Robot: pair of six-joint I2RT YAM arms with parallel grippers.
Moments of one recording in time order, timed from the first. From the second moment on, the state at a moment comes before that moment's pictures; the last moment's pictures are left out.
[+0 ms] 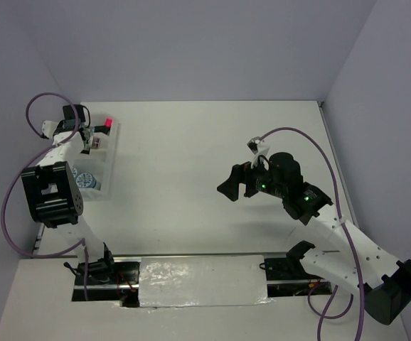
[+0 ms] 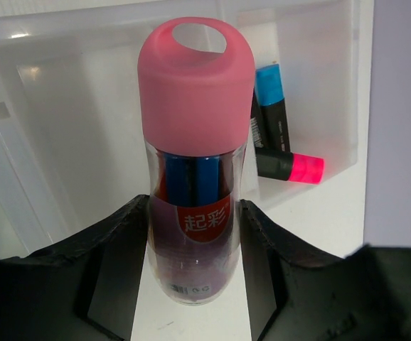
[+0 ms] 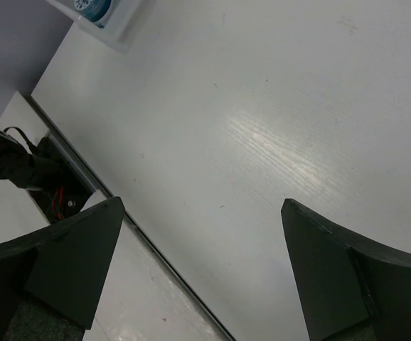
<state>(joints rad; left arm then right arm) 0.25 1.77 1.35 -0.43 -0.38 -1.21 0.59 0.87 0.78 -0.31 -0.29 0.38</state>
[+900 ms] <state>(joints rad) 0.27 1.76 1.31 -0.37 -0.30 -1.17 0.59 0.89 0.78 -0.28 -0.33 0.39</state>
